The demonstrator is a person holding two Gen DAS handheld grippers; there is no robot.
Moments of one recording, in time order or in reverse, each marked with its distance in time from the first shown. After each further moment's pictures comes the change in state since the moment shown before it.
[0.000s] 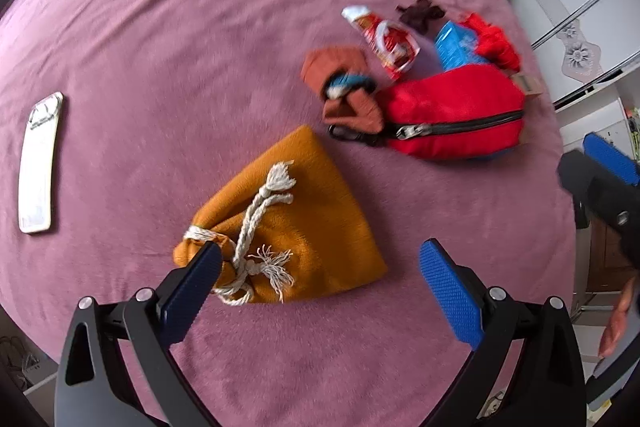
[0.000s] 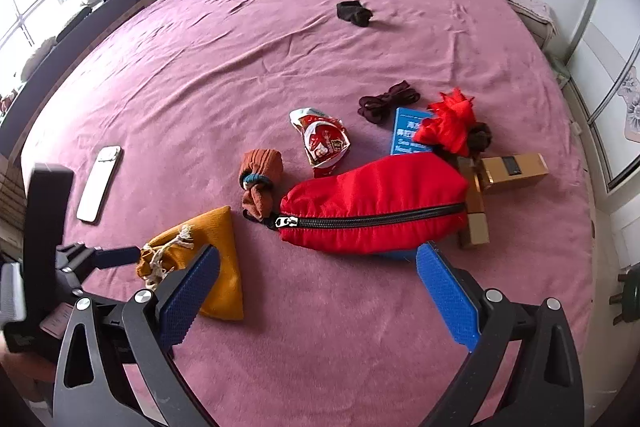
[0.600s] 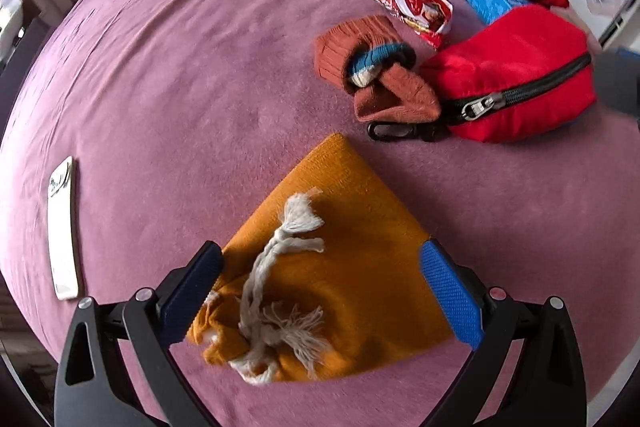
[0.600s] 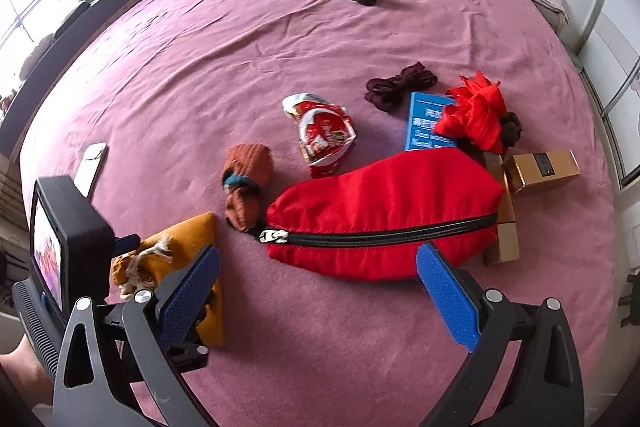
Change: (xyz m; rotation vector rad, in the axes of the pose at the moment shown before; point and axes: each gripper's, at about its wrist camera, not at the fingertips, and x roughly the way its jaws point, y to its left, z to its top) left arm 0.054 -0.017 0.013 0.227 -0.049 0.254; right arm 0.050 -0.015 0.010 0.010 0.038 0.024
